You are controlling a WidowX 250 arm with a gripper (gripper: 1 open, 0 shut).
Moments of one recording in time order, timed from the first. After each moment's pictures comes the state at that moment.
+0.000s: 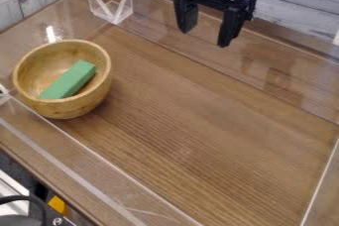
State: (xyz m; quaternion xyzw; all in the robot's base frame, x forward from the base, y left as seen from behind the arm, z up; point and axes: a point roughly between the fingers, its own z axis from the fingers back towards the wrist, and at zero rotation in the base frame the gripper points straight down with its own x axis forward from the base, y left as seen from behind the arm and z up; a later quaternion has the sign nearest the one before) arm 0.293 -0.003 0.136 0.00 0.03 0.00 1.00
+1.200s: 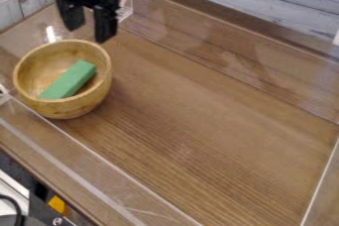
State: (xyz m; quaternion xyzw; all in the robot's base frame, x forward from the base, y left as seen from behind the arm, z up) arm 0.231 0.139 0.121 0.00 0.05 0.02 1.00
